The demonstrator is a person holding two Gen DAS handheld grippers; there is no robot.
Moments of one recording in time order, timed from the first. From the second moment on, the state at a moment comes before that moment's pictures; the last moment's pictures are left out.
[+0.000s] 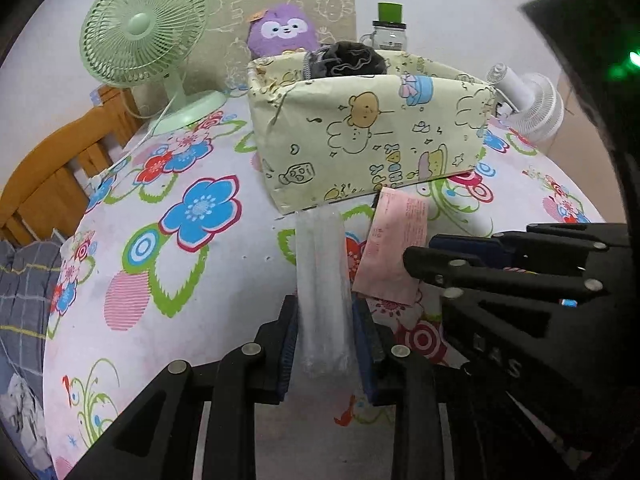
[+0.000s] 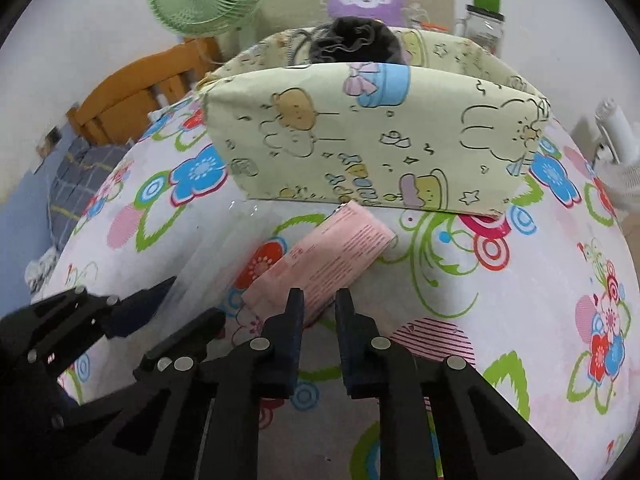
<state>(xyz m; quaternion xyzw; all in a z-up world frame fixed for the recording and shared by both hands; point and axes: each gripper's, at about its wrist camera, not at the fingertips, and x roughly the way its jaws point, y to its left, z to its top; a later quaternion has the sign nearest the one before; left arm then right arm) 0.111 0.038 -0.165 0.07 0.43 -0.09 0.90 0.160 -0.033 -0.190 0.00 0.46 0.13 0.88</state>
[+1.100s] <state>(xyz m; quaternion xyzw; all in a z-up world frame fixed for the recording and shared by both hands) 0.144 0.069 -0.173 0.08 0.46 -0.16 0.87 0.172 -0.006 -0.195 0.04 0.47 -0.03 0.88</state>
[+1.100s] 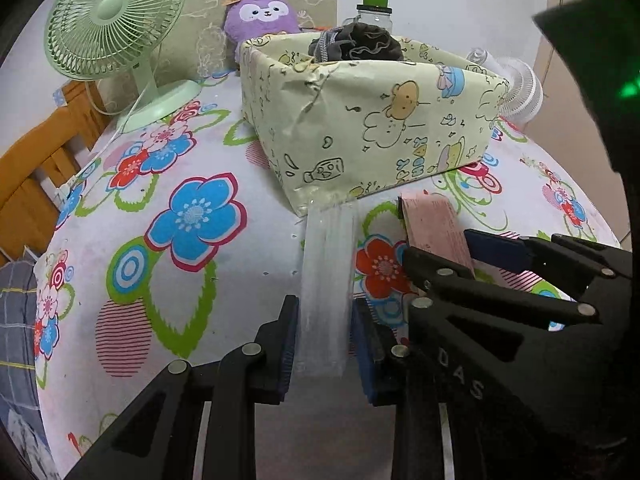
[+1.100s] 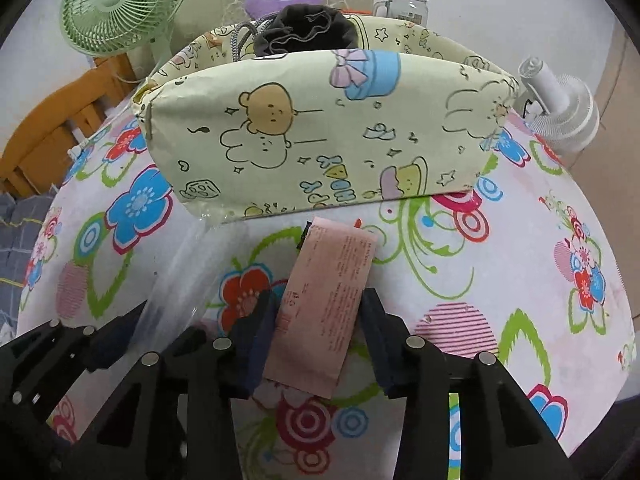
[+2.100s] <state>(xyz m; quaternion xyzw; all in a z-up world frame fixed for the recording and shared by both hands) 0.101 0.000 -0.125 0.04 0.43 -0.08 0.90 0.123 -0.076 -0.136 0.05 0.42 0.08 0.90</state>
